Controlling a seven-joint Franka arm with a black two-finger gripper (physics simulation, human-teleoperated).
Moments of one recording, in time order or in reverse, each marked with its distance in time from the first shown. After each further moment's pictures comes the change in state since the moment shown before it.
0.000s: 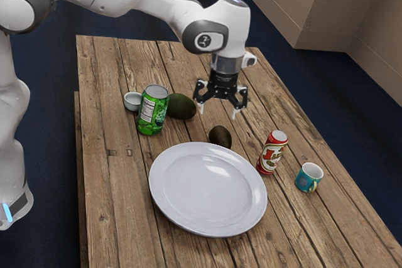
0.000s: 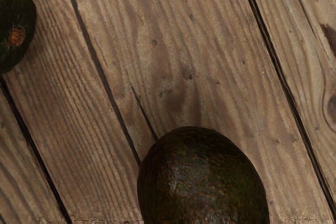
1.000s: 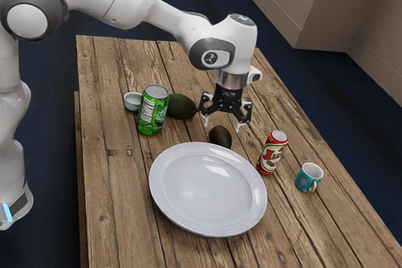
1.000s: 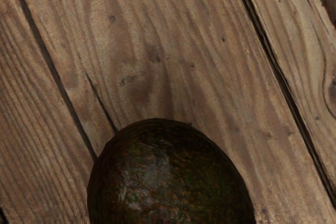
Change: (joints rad) arm -0.025 0.082 -0.004 0.013 -0.004 0.054 0.010
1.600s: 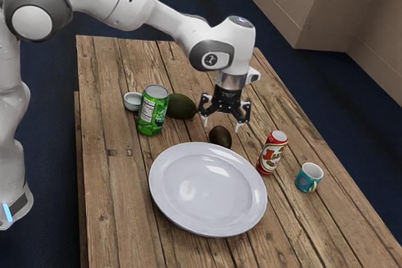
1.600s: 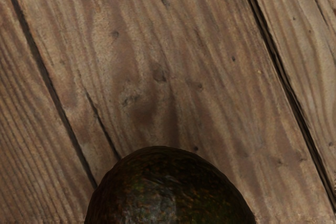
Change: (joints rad) arm 0.022 0.019 0.000 -0.005 -0.011 0.021 0.001
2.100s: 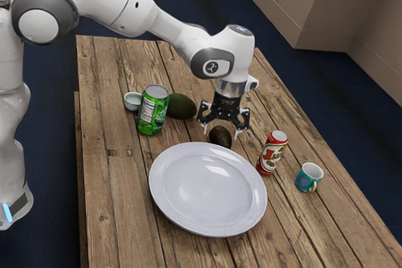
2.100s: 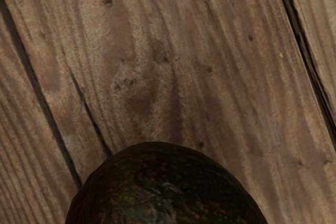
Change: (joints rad) arm 0.001 0.032 0.000 -0.014 -0.045 0.025 0.001
